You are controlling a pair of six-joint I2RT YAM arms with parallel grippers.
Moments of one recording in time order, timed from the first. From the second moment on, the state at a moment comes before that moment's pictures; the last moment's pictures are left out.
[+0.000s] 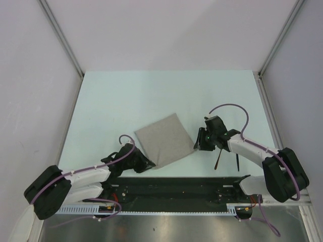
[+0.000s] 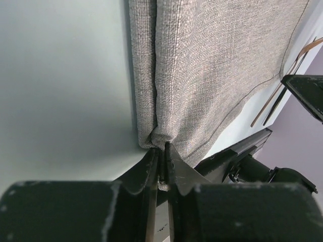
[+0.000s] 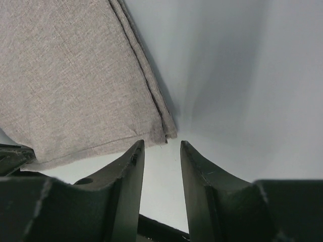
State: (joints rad) left arm -0.76 1.05 0.17 0.09 0.13 -1.36; right arm 0.50 1.30 0.63 -0.32 -0.14 0.62
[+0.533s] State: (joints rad) left arm -0.76 1.00 0.17 0.06 0.14 -1.36; right arm 0.51 1.38 0.65 -0.28 -0.17 0.60
